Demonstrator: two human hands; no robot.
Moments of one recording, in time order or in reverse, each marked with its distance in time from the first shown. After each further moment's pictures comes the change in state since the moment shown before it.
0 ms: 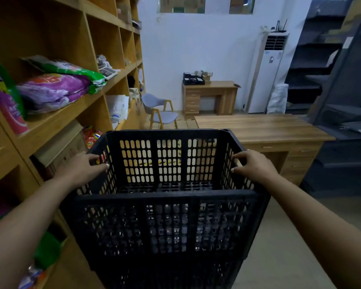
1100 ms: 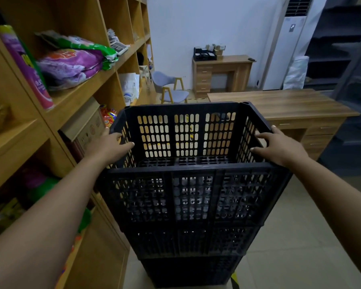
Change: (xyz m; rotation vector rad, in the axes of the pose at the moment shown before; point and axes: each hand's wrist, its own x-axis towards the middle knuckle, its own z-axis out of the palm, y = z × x) left_hand -0.021 -0.009 0.013 0.188 -0.011 -0.012; right_hand -0.031 -0.008 0.021 -0.253 -0.020 0.066
